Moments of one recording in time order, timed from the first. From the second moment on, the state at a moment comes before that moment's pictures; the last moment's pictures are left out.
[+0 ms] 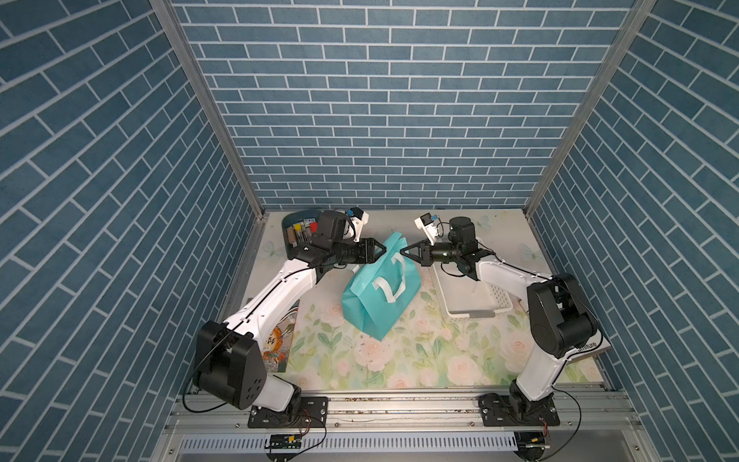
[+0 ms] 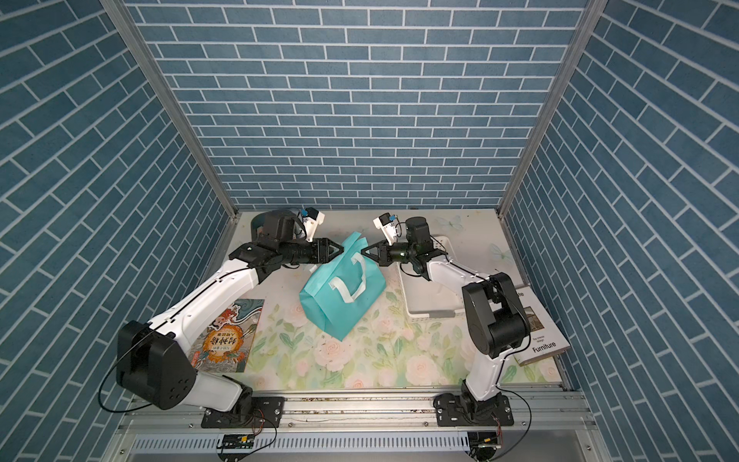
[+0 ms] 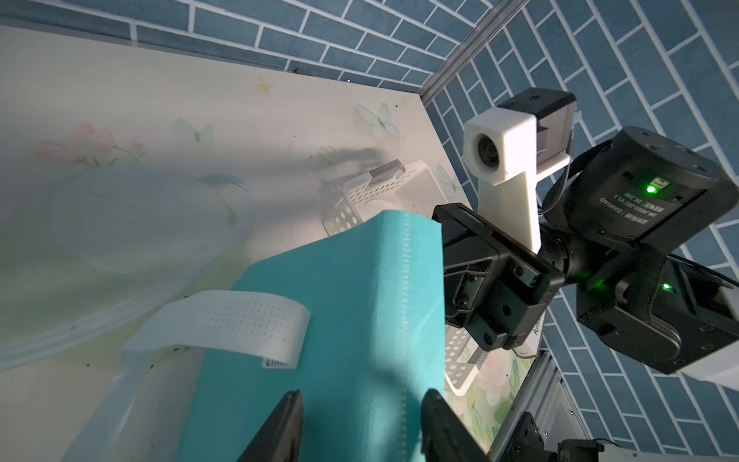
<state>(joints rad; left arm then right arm) -0.40 1.47 1.22 -0.38 0.51 -0.41 0.46 1.79 1.17 0.18 -0.92 0.30</state>
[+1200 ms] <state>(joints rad) -0.46 1.49 1.23 -0.42 0.50 -0.40 0.49 1.82 1.28 0.06 -0.89 0.30</state>
